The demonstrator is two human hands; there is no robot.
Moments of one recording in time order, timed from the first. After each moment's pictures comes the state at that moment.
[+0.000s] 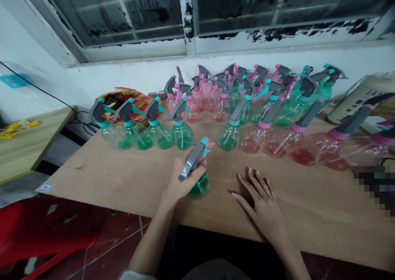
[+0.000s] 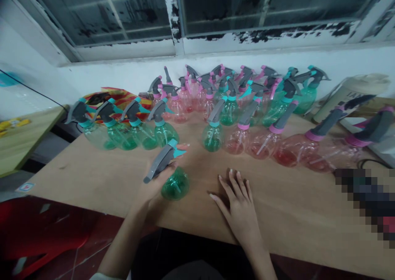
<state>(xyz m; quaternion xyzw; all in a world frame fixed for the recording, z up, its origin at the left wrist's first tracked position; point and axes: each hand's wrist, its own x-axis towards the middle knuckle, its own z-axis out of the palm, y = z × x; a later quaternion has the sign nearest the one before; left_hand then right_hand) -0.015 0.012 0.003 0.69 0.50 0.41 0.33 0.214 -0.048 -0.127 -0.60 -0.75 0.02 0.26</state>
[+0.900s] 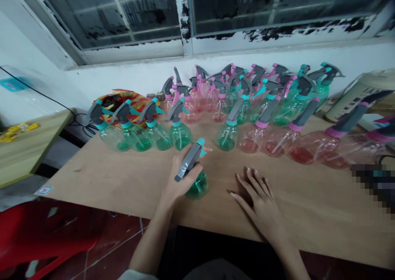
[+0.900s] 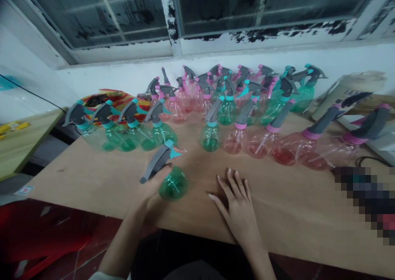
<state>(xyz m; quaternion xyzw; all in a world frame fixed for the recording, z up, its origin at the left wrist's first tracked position) -0.016 0.020 -0.004 0.70 0.48 0.43 0.33 0.215 -0.046 -0.130 -0.60 -0.76 0.01 0.26</state>
